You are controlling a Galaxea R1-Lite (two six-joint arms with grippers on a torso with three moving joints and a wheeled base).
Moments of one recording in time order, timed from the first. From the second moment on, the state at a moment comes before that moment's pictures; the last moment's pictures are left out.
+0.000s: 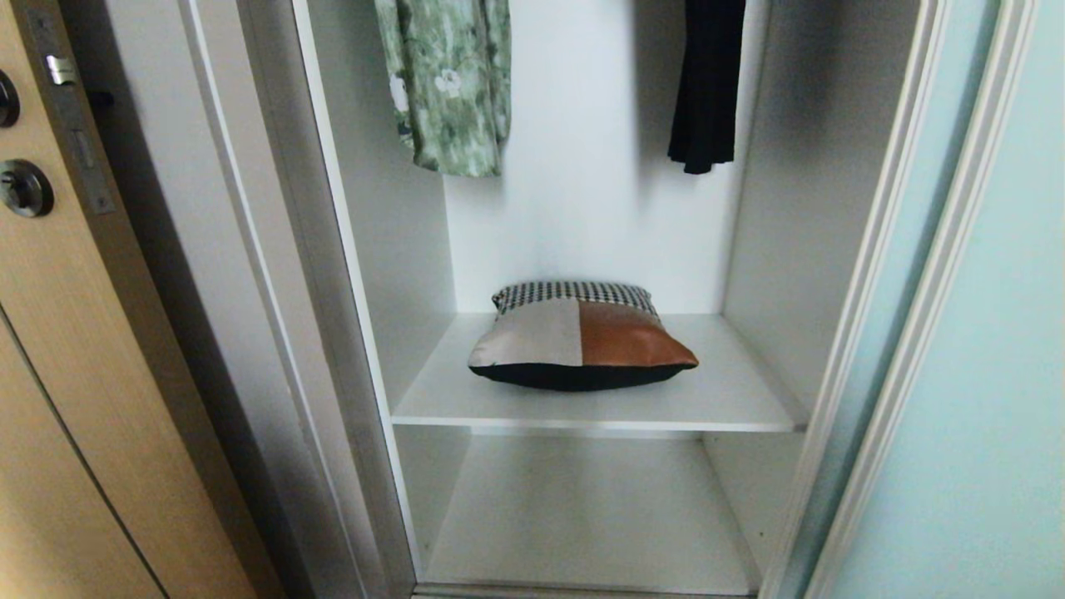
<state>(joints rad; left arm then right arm) 0.00 0.14 -0.04 -0.04 0.37 0.01 0.14 0.27 -0.22 -0.01 -0.07 0.50</state>
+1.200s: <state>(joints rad) 0.01 0.00 -0.07 0.18 -0.03 0.04 0.11 0.27 -0.02 -0.22 -0.14 0.17</state>
